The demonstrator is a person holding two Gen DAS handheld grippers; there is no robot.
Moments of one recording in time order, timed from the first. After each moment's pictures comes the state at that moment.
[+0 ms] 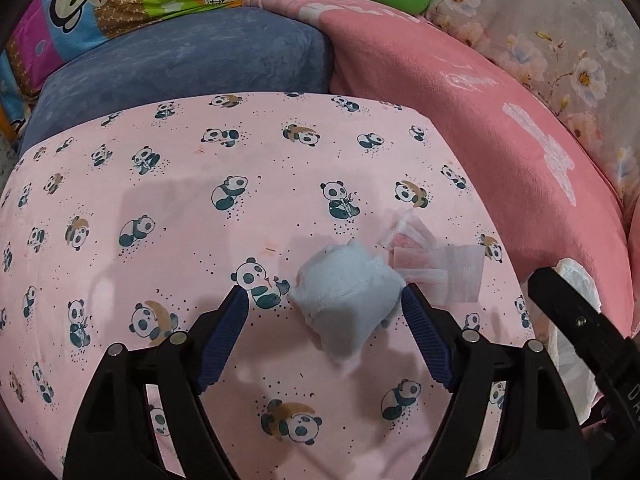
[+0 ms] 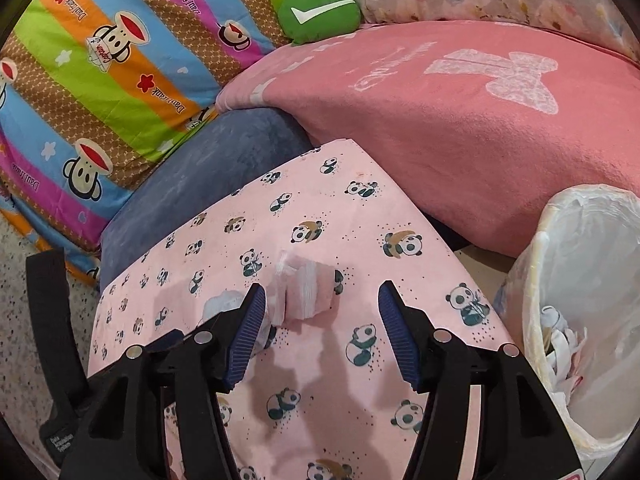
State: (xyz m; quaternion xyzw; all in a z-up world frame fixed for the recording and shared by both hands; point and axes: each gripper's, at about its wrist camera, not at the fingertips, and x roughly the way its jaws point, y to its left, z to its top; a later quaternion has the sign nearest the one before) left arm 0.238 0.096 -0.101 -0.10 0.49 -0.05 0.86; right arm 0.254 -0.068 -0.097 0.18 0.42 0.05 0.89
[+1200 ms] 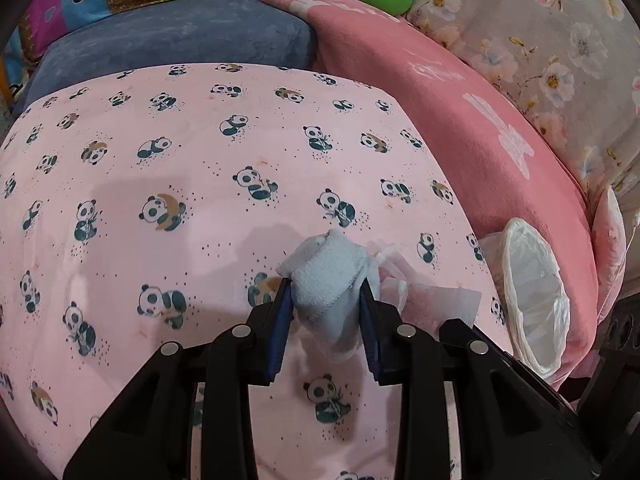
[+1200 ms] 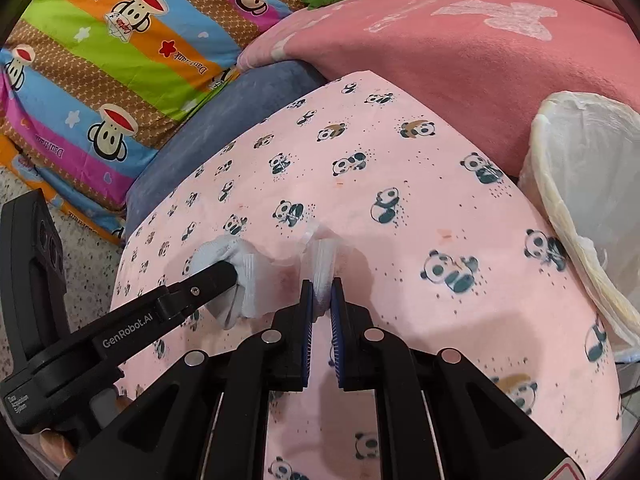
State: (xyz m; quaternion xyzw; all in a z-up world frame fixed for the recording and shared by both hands) left arm 0.159 0.104 -0.089 -0.15 0.49 -0.09 0.86; right arm 0.149 -0.061 -0.105 0.20 0.45 0.09 0.86
